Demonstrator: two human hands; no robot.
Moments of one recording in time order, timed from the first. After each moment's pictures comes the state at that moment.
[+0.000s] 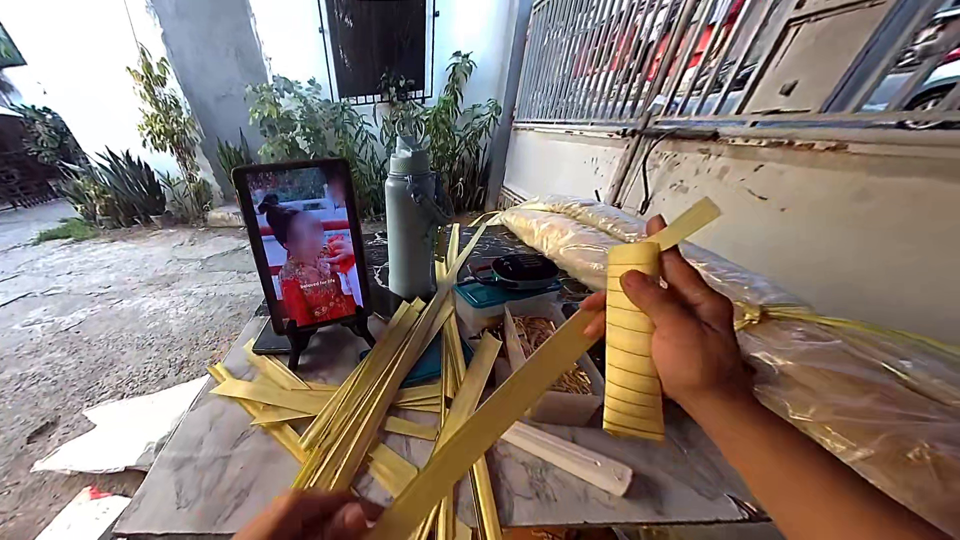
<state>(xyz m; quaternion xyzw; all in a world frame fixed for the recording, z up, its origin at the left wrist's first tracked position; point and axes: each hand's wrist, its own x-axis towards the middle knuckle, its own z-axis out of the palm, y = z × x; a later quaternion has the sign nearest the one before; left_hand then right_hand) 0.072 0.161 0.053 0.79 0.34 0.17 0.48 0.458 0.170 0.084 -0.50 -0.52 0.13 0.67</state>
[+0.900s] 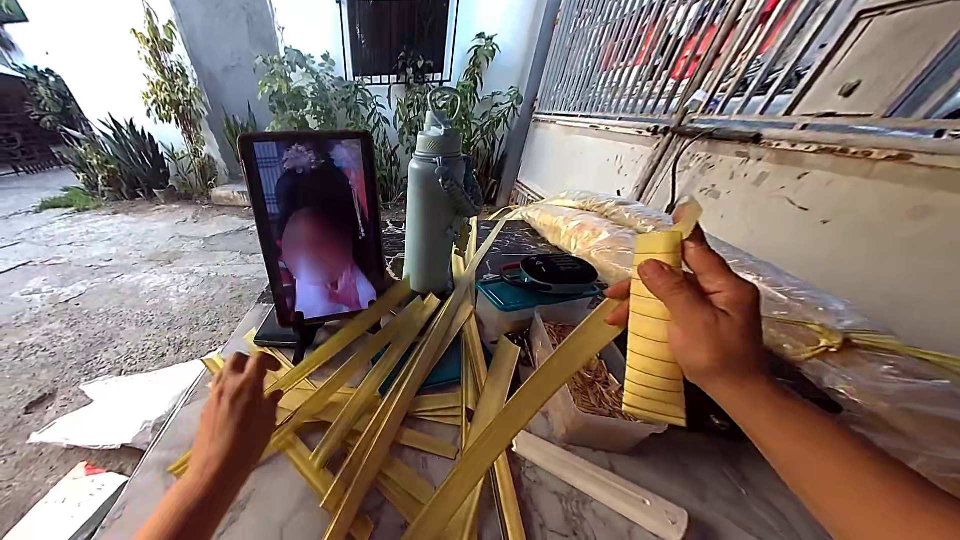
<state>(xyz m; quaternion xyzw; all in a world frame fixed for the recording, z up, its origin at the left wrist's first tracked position) 0.054 0.274 0.026 0.74 0.60 0.27 0.10 0.472 0.212 0.082 -0.56 -0.57 0.05 0.60</state>
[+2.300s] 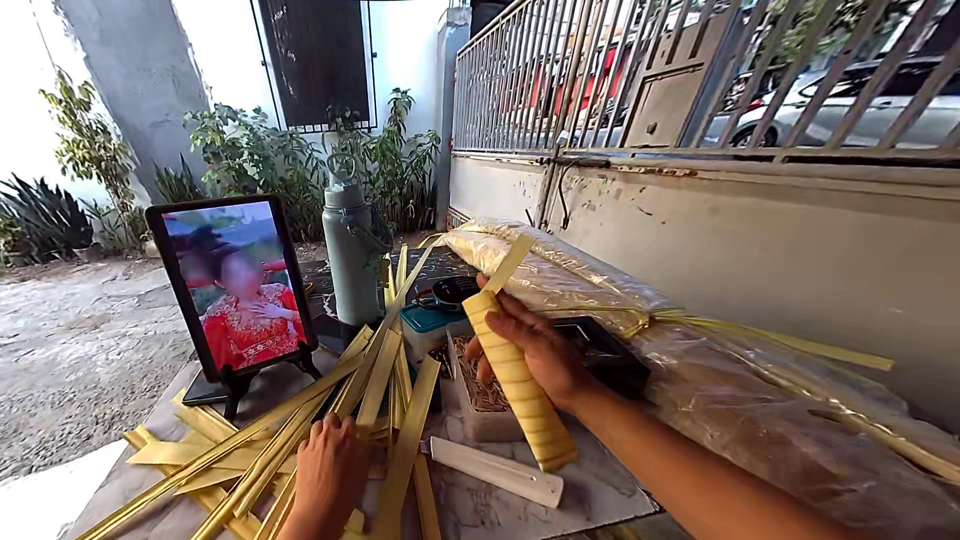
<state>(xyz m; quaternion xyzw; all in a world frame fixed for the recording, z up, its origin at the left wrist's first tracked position) 0.207 0.242 0.019 0.81 0.56 0.03 0.16 0.458 0.185 0.077 -0.46 -0.55 0.35 0.60</state>
